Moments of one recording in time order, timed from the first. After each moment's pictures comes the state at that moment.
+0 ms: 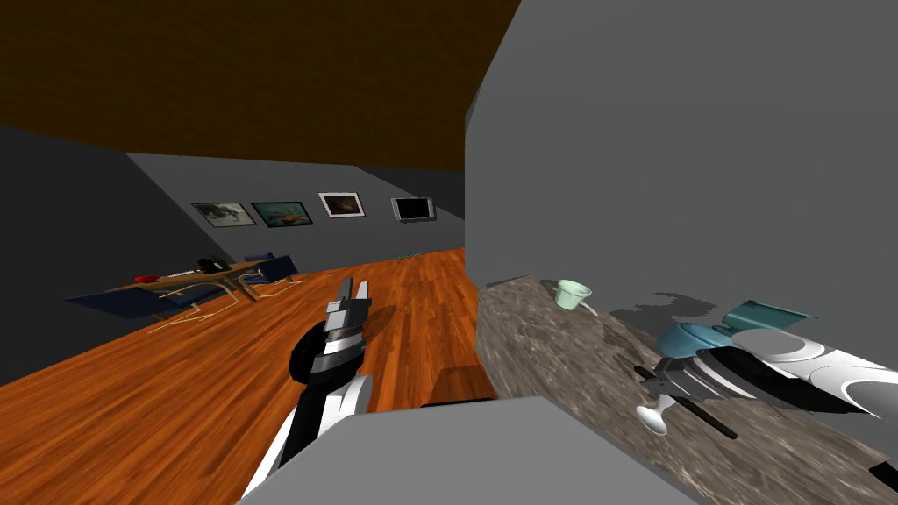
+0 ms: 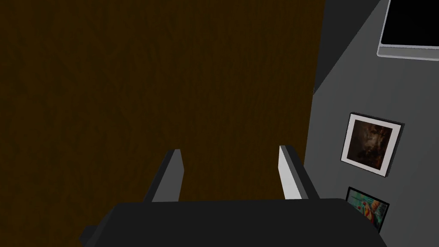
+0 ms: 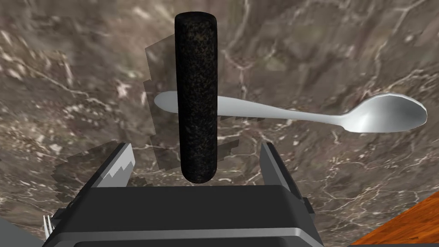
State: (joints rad) left arm 0.47 -0.02 0.04 -2.28 -0.04 -0.51 0.04; right arm -0.07 -1.27 0.21 -0.43 1.29 -1.19 -0.13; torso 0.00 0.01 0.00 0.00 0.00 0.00
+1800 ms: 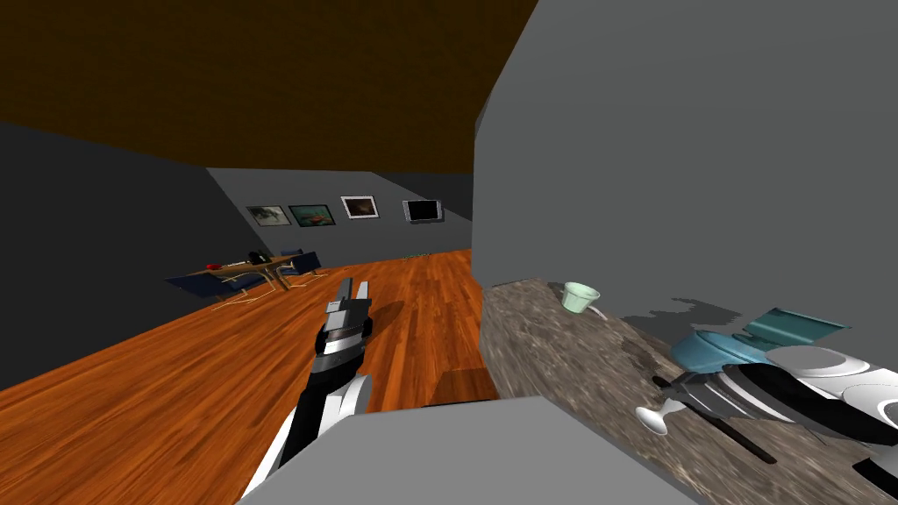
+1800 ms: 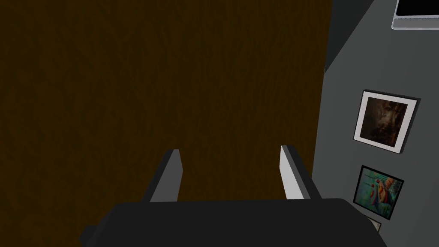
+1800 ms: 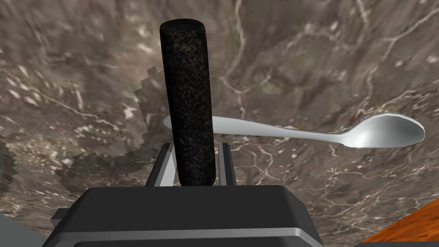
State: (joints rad) left arm 0.47 -0.02 0.04 -2.28 -0.04 -0.51 0.04; right arm -0.08 -1.25 0.22 -0.31 1.27 -1.18 -0.10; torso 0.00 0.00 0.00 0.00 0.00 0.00
